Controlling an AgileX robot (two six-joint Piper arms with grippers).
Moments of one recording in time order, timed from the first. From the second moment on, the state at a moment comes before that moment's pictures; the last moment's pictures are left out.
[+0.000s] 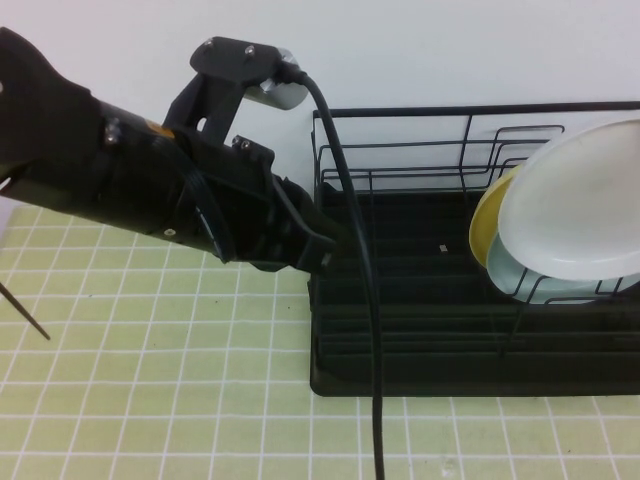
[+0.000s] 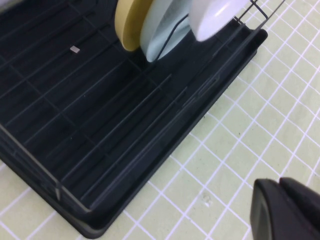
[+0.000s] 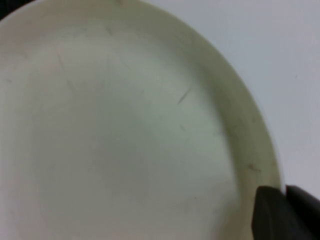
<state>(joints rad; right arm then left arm) 0.07 1.19 -0.80 1.81 0.20 -3.13 -0.48 1.39 -1.30 -0.70 0.89 0.54</state>
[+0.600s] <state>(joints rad) 0.07 1.25 -0.83 1.81 0.21 -3.24 -0.48 1.39 -1.30 -0.70 0.93 0.54</state>
